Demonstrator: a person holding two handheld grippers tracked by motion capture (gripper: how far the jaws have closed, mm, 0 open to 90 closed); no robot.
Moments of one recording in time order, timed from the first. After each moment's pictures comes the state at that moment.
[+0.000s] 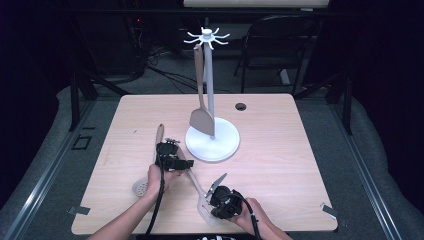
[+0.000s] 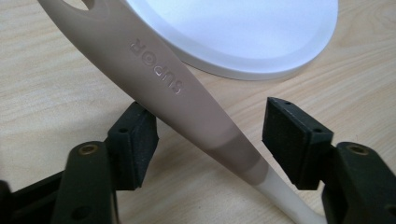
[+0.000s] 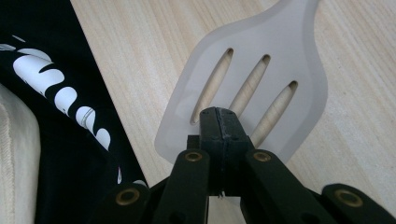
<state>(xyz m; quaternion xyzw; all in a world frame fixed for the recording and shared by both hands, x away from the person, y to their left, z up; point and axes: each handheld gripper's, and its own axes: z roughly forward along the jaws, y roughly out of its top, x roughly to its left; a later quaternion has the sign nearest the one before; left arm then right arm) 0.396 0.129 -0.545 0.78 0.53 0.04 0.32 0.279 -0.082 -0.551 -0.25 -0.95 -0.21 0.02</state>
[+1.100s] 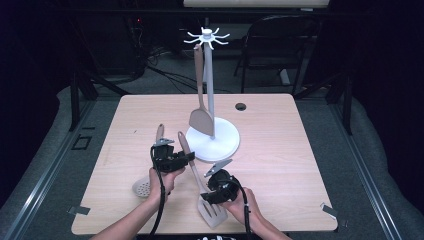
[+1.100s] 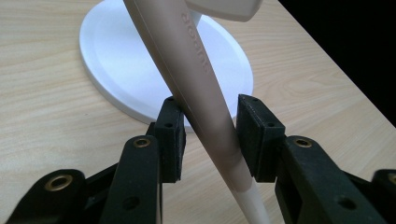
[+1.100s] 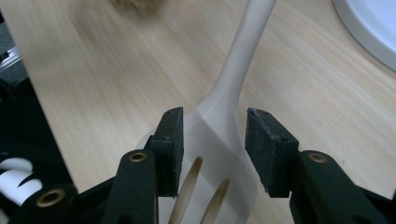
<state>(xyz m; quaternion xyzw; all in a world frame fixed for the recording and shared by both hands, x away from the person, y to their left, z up) 0.366 0.131 -0.522 0.72 0.51 0.06 0.47 0.309 -0.075 -0.533 -0.32 -0.90 -0.31 -0.03</state>
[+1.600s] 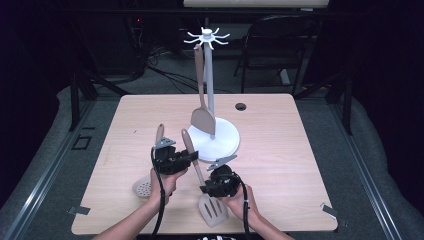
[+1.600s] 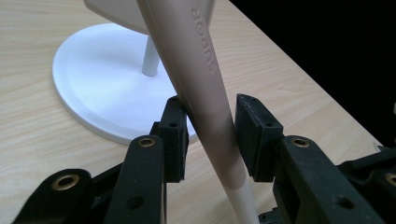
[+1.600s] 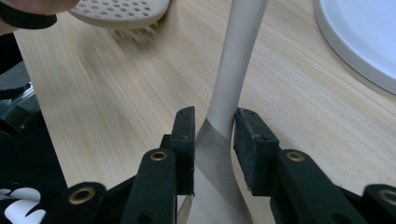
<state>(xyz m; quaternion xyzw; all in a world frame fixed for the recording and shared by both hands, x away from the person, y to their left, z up) 0.351 0.124 -0.504 0.72 0.46 0.07 0.51 0.320 -0.080 -0.534 -0.34 -0.87 -0.36 -0.01</state>
